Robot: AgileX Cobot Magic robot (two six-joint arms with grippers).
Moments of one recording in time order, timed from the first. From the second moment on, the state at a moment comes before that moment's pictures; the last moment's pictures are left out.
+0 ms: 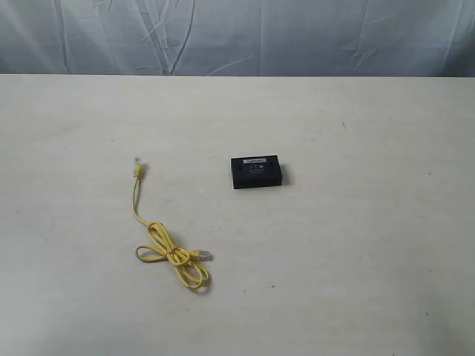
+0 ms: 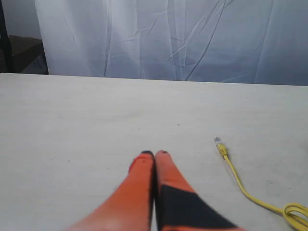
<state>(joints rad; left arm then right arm) -0.05 0.01 -0.01 -0.06 0.25 0.00 0.03 0.01 -0.01 0.06 0.37 0.00</state>
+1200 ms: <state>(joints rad) -0.05 0.01 -0.01 0.04 -0.12 0.01 0.03 0.01 -0.01 0.06 0.37 0.00</state>
